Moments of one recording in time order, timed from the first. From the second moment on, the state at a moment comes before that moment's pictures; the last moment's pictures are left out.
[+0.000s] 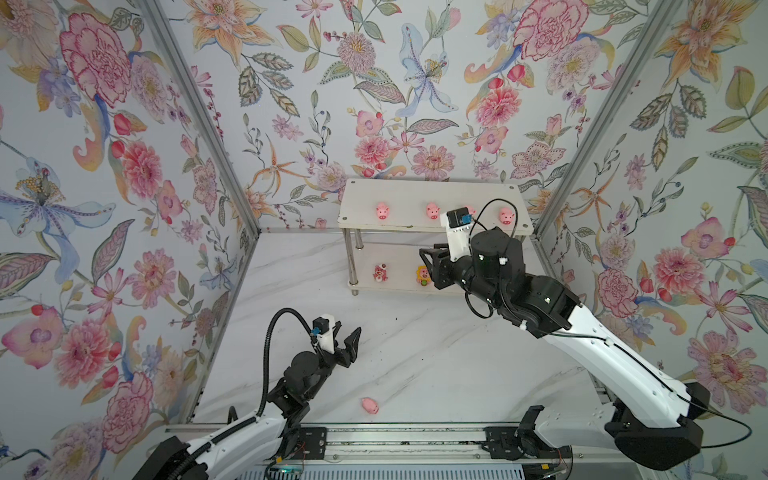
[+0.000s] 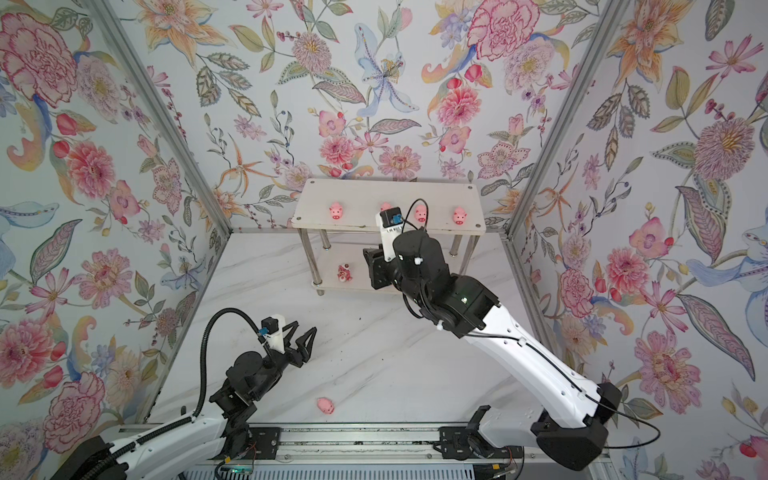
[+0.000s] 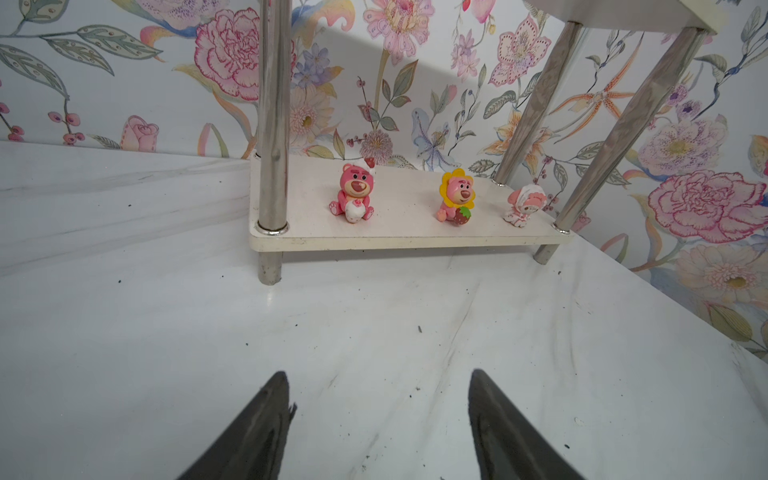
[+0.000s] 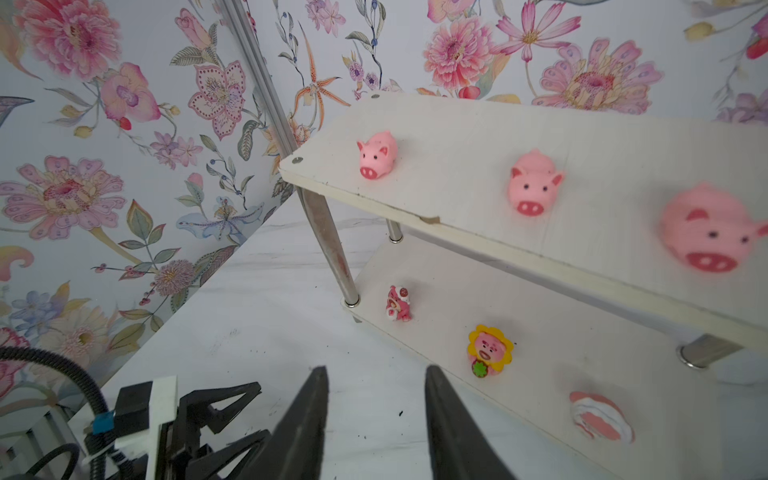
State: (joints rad) left arm -0.65 0.80 0.01 0.66 -0.16 -0.29; right arm 0.88 1.21 1.43 -0.58 0.23 0.26
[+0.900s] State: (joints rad) left arm -1.02 0.59 0.10 -0.17 -0.13 -0.68; right arm 1.05 1.08 0.46 -0.14 -0.11 0.25
